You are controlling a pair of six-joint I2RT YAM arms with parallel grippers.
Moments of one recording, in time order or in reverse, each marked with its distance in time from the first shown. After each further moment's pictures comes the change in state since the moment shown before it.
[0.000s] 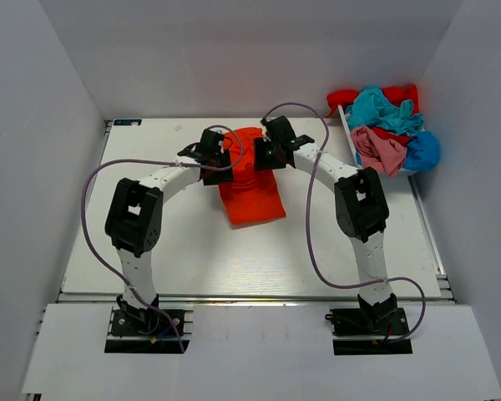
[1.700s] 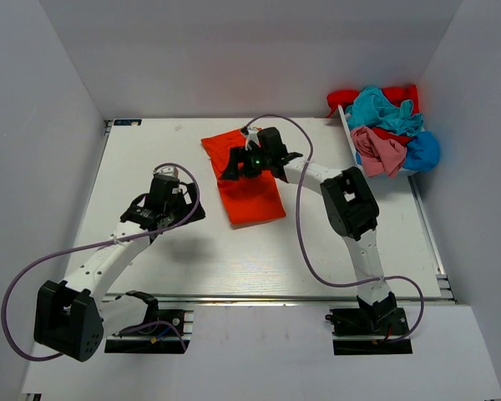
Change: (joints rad) left arm 0.065 -0.812 -0.650 -0.050 -0.045 -0.090; right arm 0.043 0.082 -0.106 0.458 -0.468 0.045
